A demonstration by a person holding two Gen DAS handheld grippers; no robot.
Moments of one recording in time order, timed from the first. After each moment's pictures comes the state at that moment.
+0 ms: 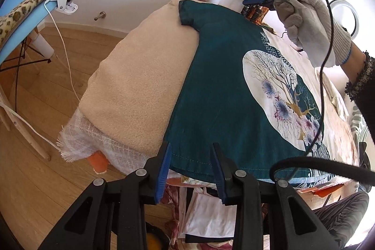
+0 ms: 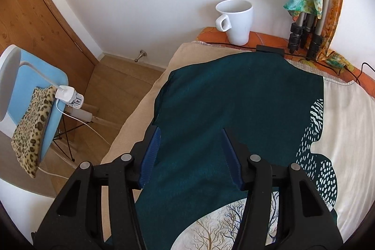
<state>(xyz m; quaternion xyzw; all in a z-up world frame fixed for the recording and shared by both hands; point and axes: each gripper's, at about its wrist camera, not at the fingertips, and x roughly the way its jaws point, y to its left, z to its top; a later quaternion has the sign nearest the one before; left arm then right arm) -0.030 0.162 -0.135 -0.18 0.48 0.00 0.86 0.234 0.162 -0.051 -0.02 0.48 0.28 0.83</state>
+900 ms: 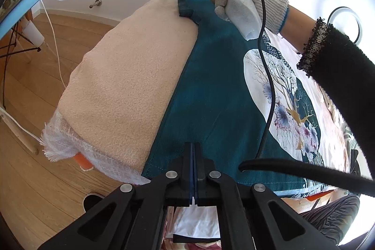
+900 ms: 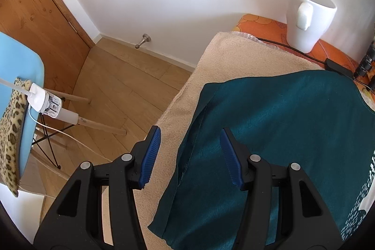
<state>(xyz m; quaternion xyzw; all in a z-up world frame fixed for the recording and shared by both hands) -0.006 0.169 -0.145 -0.22 0.49 -0.01 0.84 0.300 0.293 -0.128 -0.08 0.50 0.29 0.81</state>
